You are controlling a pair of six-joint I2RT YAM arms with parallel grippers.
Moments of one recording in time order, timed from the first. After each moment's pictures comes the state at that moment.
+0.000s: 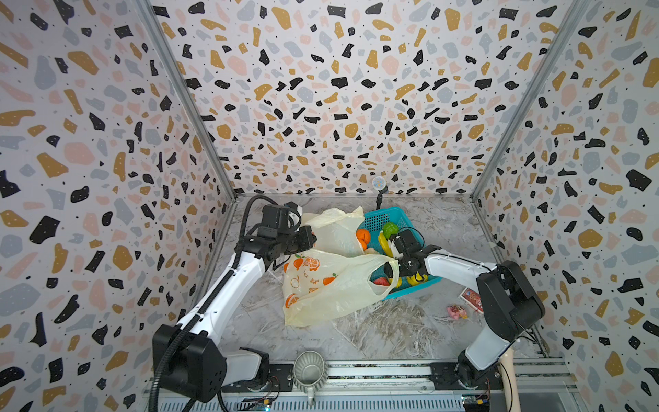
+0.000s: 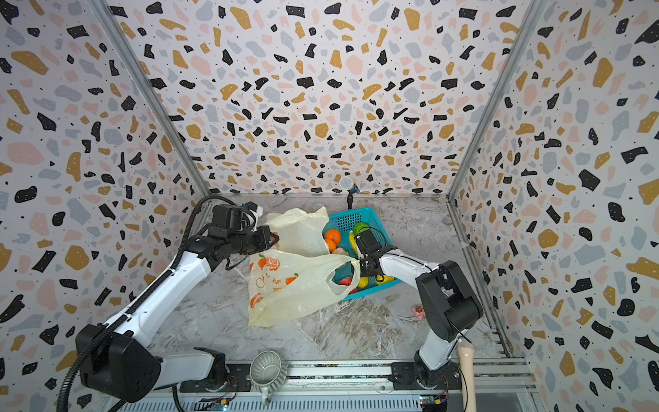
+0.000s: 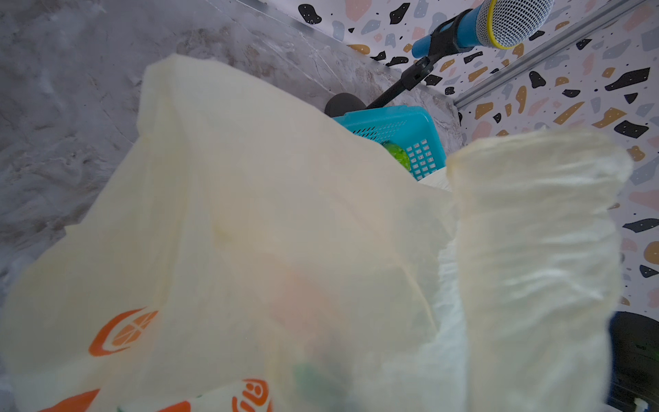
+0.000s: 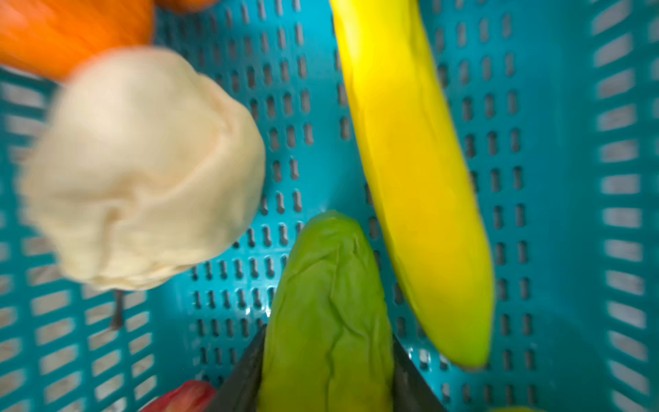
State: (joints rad) left arm -0.26 1.30 1.14 -0.57 0.39 -0.49; right arm 0.52 1.65 1.00 -0.41 -0.06 0.31
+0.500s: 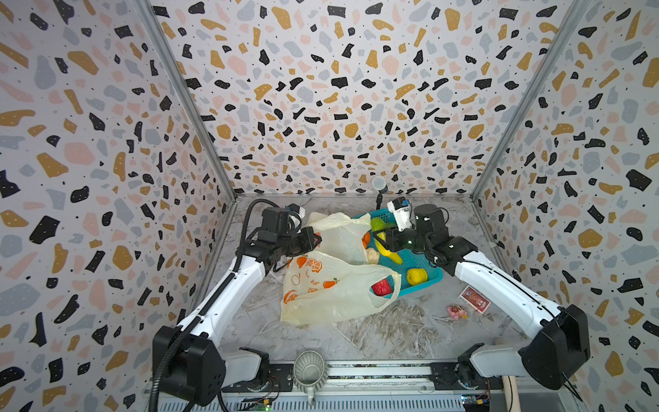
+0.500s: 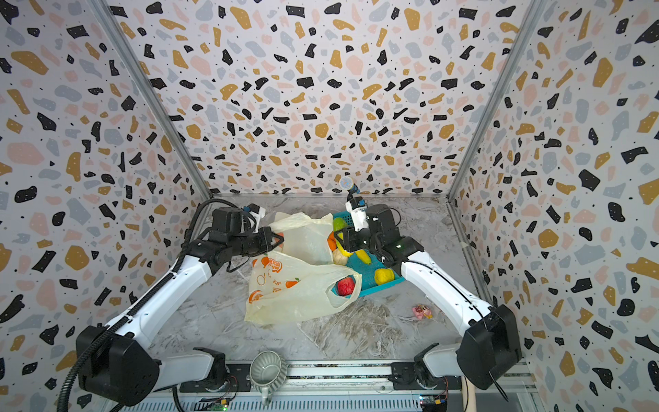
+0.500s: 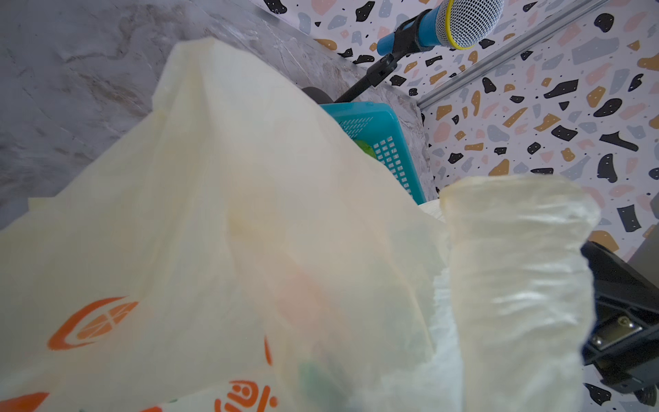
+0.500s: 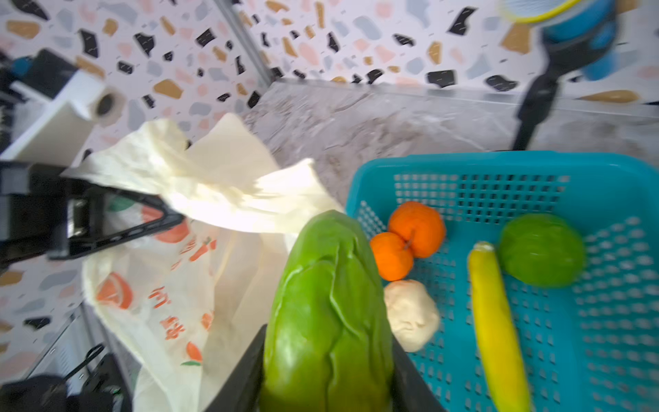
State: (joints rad) left arm -0.26 1.28 1.07 -0.46 0.50 -0.56; right arm 0.58 1.37 1.15 -0.30 -0.35 0.25
